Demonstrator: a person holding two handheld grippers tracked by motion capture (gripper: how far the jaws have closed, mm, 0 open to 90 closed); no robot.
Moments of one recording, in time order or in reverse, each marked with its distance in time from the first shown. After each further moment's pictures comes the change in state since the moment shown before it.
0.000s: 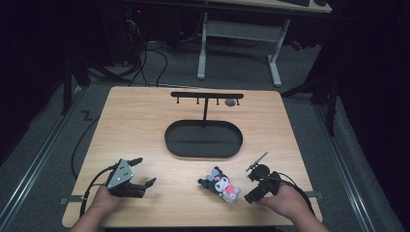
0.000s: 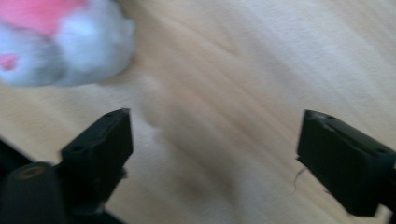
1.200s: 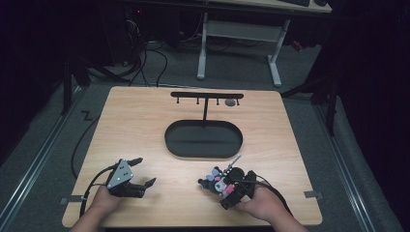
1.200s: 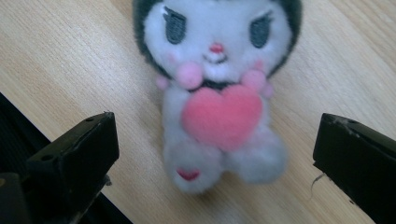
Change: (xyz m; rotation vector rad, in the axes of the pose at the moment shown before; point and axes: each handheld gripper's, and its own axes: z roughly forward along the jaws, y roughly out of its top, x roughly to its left) left arm 0.000 0.000 0.000 0.002 -0.001 -0.002; right arm 0.059 0.037 0.009 -0.048 0.047 -0.136
